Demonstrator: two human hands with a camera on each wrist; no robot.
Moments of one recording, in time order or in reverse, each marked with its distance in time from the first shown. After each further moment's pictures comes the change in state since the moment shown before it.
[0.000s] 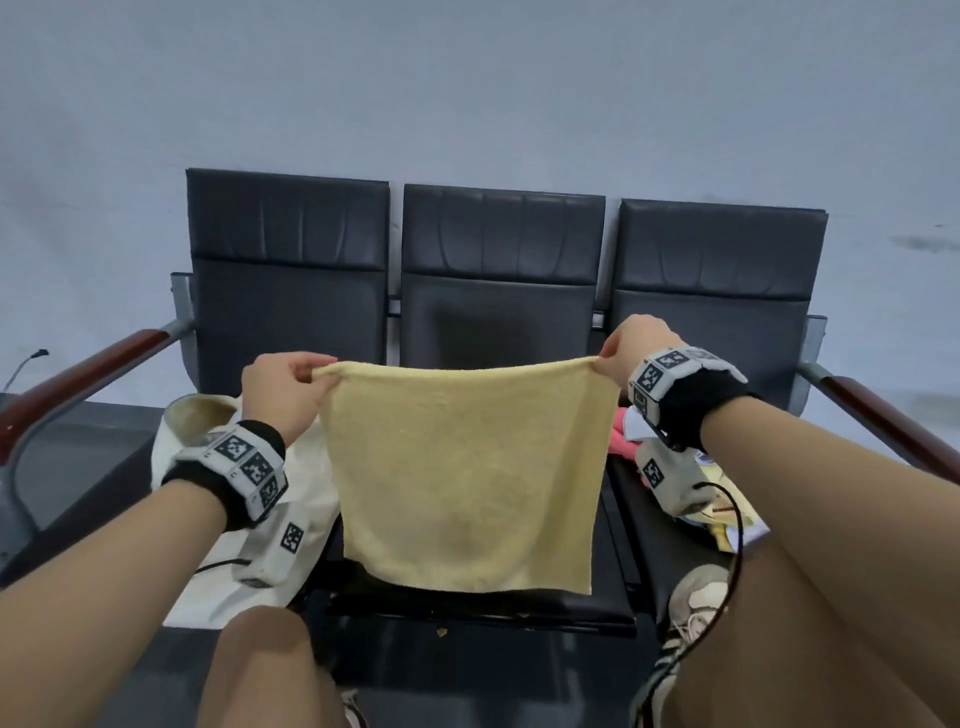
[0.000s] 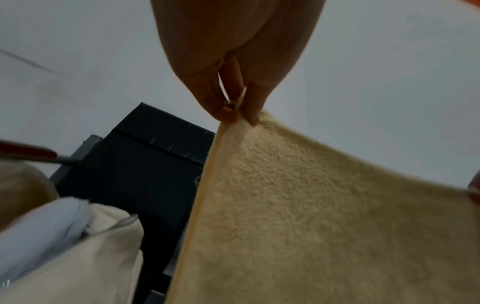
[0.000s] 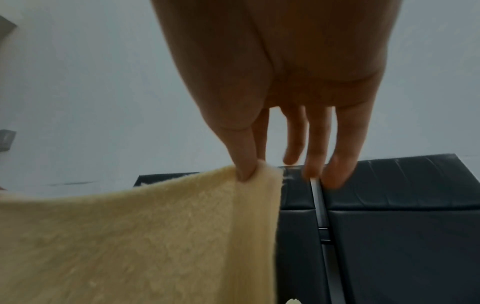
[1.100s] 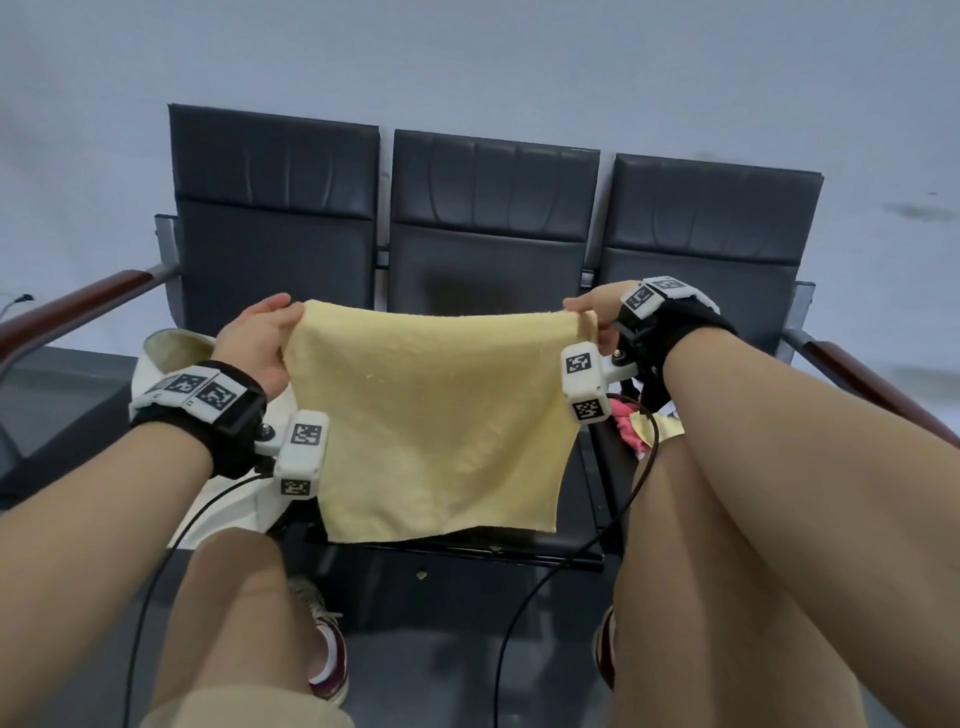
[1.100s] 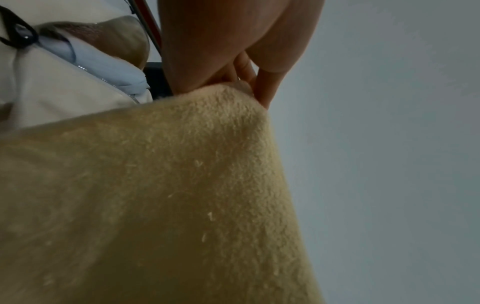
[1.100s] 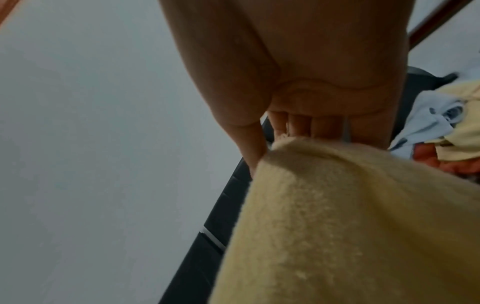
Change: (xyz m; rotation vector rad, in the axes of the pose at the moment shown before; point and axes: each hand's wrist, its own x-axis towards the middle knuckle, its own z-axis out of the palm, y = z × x) left_hand -0.030 -0.012 0.011 -0.967 -0.006 -0.526; right_hand -0.003 0.025 0.021 0.612 -0.379 0.255
